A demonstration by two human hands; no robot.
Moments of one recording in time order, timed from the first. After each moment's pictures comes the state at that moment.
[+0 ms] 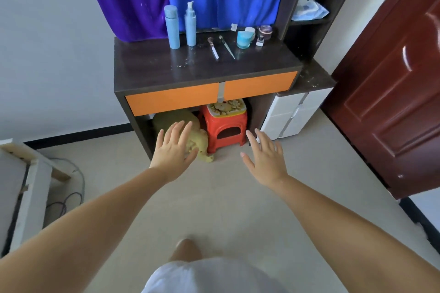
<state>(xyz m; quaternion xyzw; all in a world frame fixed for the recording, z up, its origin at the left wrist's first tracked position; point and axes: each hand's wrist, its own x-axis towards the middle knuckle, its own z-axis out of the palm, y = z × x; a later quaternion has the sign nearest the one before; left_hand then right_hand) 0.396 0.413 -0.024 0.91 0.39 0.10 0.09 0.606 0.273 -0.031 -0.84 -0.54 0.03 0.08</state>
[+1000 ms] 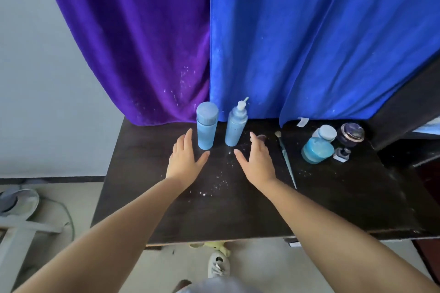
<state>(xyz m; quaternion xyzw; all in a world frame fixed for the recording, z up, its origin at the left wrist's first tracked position) 0.585 0.863 -0.022 0.74 0.58 0.20 0.28 0.767 0.812 -0.030 -0.80 -0.54 0.17 0.23</state>
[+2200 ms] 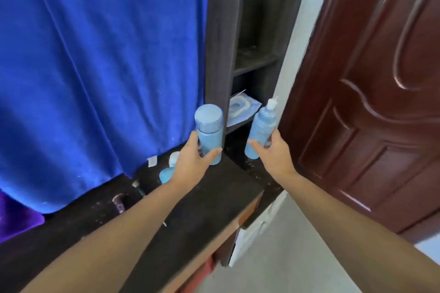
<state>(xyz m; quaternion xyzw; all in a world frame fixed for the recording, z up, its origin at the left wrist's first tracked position) 0.898 0.730 0.110 0.81 0.20 0.27 0.49 1.024 0.579 0.109 -0.81 -0.25 0.02 0.53</state>
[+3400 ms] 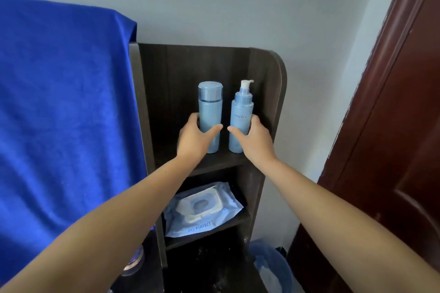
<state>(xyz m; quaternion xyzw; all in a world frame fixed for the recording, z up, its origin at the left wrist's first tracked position) 1.269 0.778 0.241 0.74 0.35 0.43 0.38 1.394 0.702 0.233 -0.76 -0.44 -0.01 0.49</state>
